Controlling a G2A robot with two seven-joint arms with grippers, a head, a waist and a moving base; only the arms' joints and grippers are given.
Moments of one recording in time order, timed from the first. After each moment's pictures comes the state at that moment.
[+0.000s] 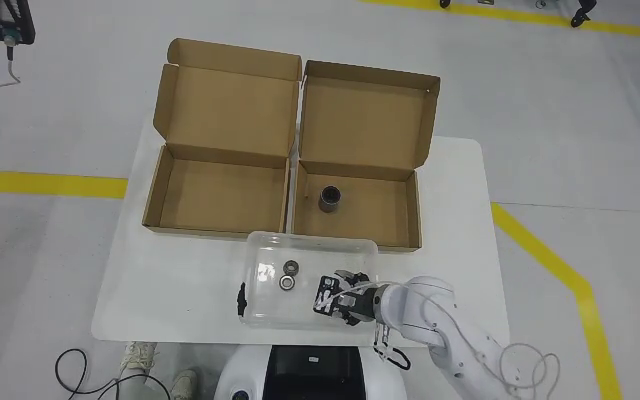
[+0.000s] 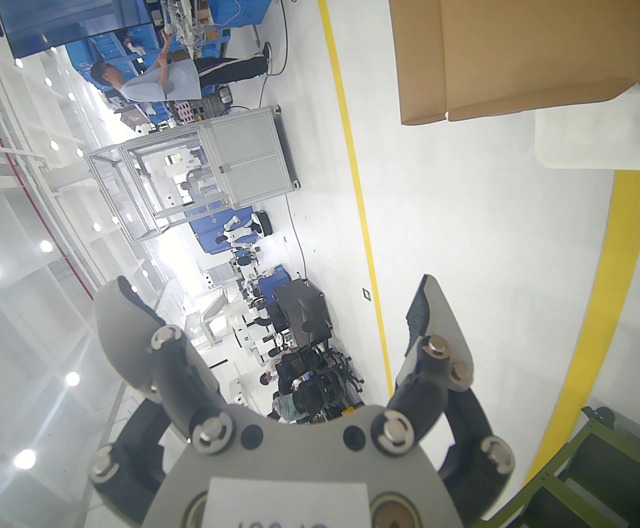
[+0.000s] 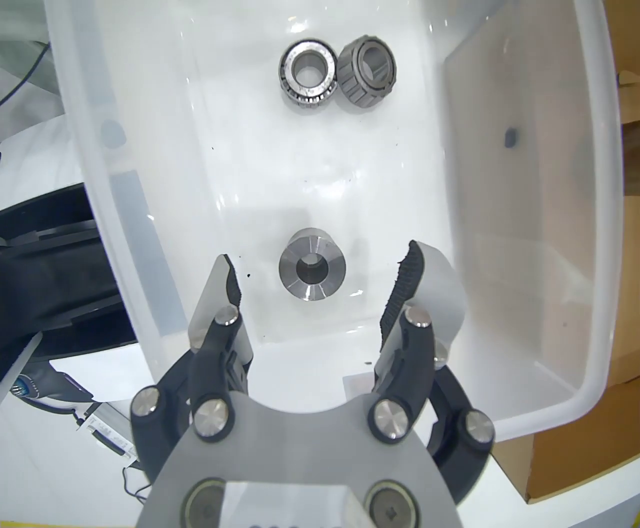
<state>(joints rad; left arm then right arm) 0.11 -0.38 -0.87 -1.29 2.37 -0.77 0.65 -1.38 -1.17 0.91 -1.90 -1.32 -0.66 0.93</state>
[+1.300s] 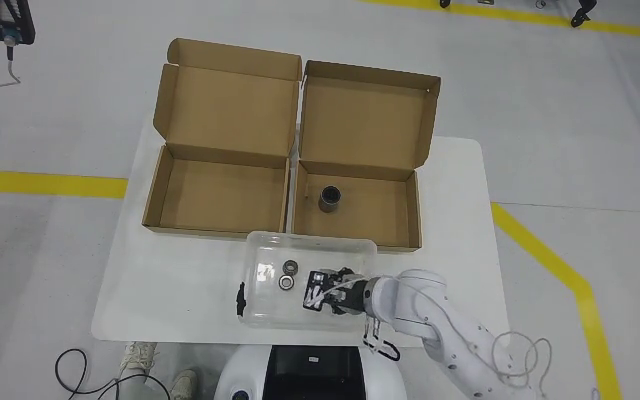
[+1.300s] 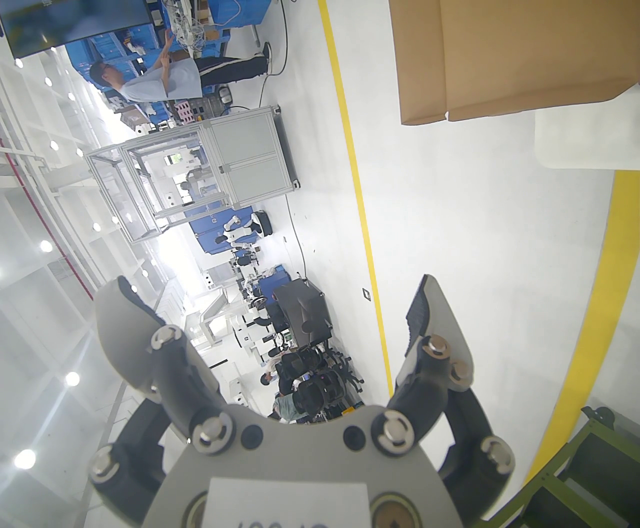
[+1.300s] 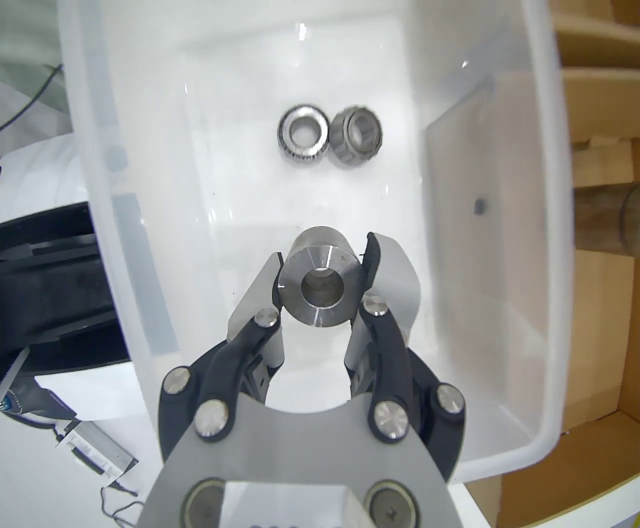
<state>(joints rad) 0.11 -0.38 -0.87 -1.29 2.37 -0.77 0.65 -1.30 -1.17 0.86 -1.90 -1.29 -0.65 0.82</state>
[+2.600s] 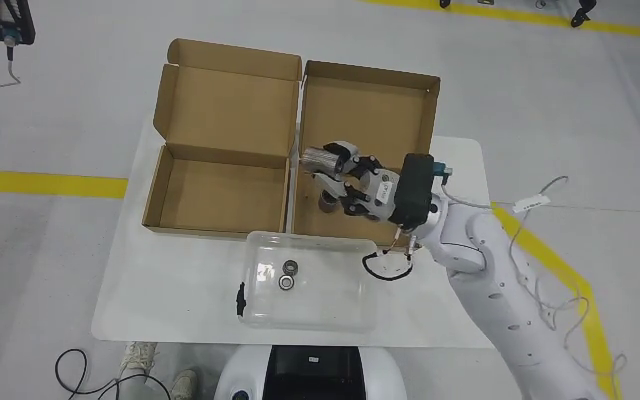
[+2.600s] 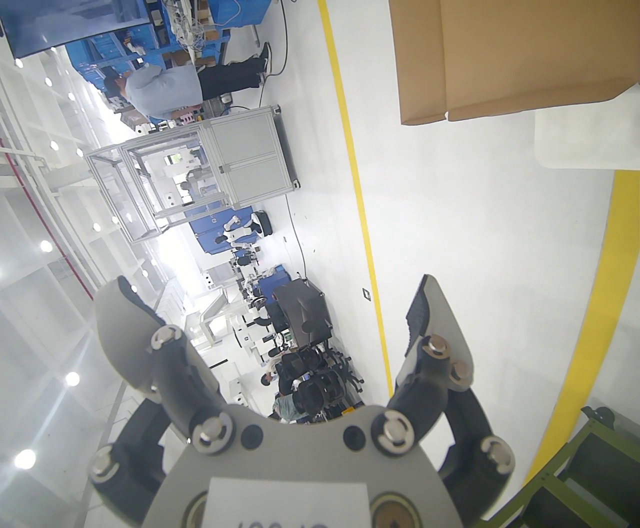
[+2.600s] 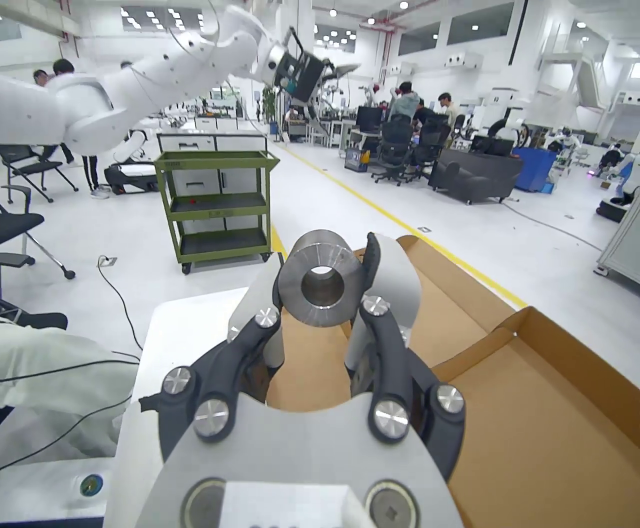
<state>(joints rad) 0.11 -0.38 -0.87 -1.29 2.37 -0.77 0.65 -1.07 -1.20 1.06 -1.79 -0.95 -0.73 -0.07</state>
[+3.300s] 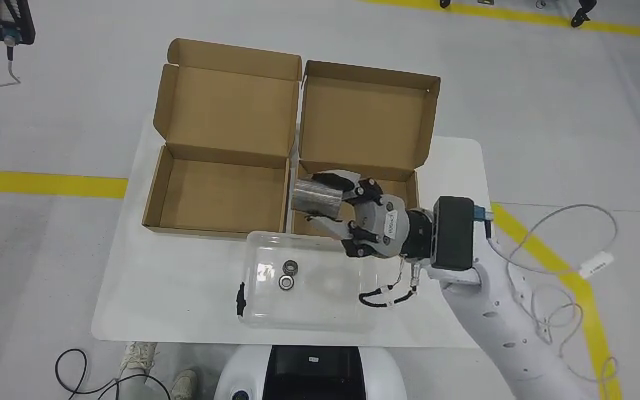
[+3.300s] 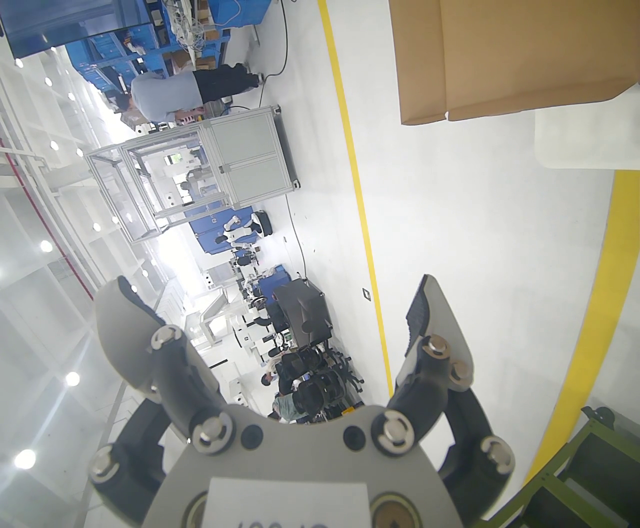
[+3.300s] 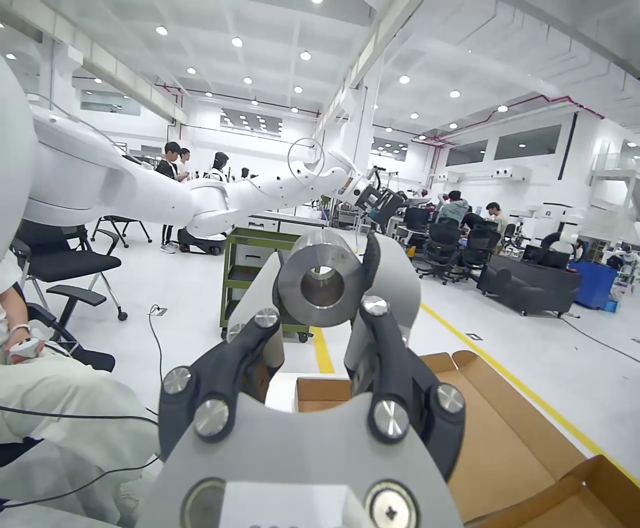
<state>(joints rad) 0.11 -0.38 -0.87 -1.29 2.37 -0.77 0.65 -1.10 -1.22 1.03 -1.91 -1.02 -0.85 -0.31</state>
